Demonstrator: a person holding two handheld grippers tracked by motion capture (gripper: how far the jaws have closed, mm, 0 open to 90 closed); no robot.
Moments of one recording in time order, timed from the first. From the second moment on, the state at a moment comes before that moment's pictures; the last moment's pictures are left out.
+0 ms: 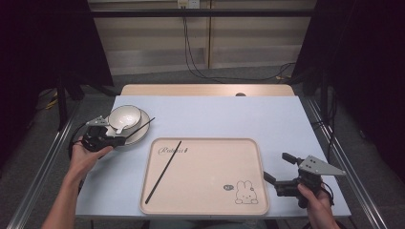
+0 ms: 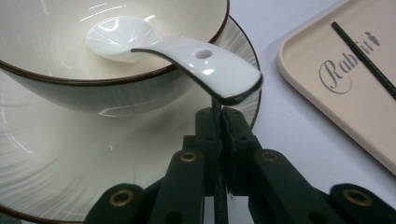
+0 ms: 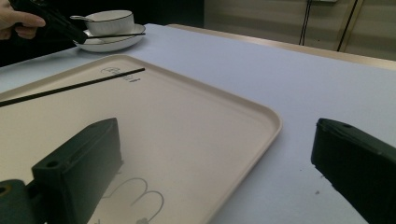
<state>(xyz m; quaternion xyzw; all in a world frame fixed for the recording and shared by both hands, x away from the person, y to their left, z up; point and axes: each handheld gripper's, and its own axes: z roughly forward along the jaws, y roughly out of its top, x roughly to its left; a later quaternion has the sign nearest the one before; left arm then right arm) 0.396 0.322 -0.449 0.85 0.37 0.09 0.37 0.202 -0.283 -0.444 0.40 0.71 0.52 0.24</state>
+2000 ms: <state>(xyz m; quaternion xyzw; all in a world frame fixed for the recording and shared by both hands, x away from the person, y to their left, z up) 0.257 0.252 -0.406 0.76 0.47 0.10 0.44 0.201 -0.280 -0.443 0.39 0.72 0.53 0.24</state>
